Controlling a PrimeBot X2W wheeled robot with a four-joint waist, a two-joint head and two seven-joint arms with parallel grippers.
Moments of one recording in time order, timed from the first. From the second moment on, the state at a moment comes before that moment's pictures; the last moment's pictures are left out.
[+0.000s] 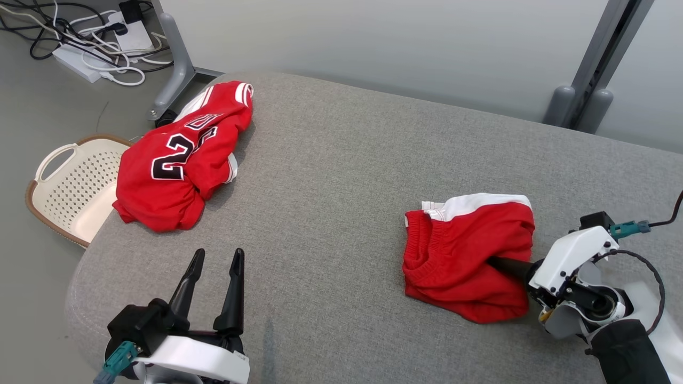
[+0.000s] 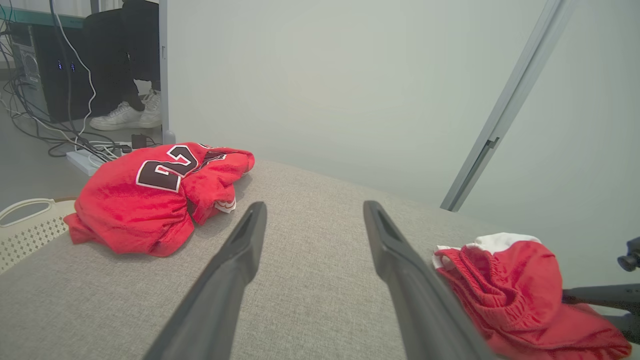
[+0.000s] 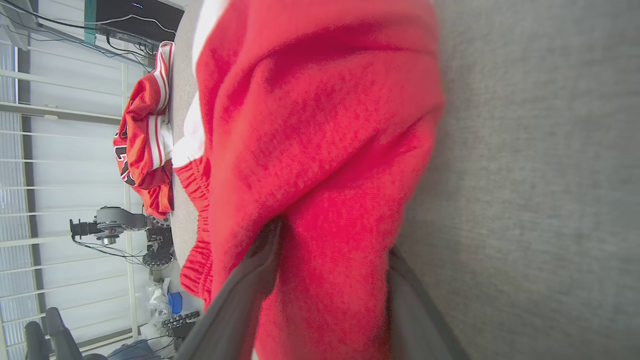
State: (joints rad) left arm -0.05 0.14 -0.26 0.16 -0.50 0.02 -0.26; right arm -0.55 -0.12 0.07 0.88 0.98 0.13 0.65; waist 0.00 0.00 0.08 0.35
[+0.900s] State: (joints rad) left arm -0.17 0.14 -0.28 0.13 -0.45 0.00 -0.26; right arm -0.74 -0.43 0.25 0.55 0.99 0.13 0.59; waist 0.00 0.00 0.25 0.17
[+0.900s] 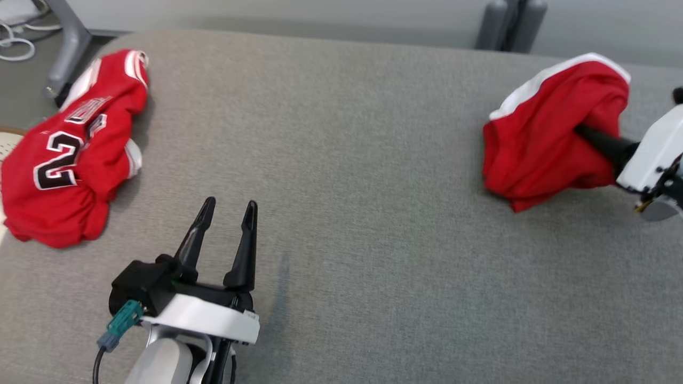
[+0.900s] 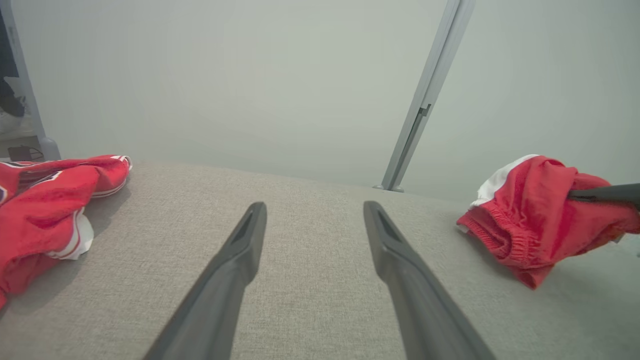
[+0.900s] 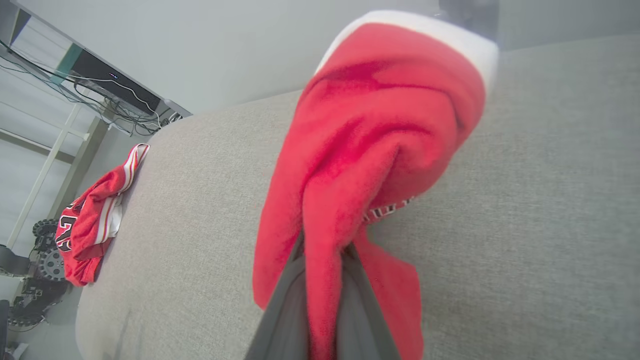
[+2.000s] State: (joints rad) left arm -0.34 0.15 -0.32 0.14 -0.42 -0.01 -0.26; right arm -1.05 -0.69 0.41 0.68 0.87 0.13 0.49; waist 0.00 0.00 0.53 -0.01
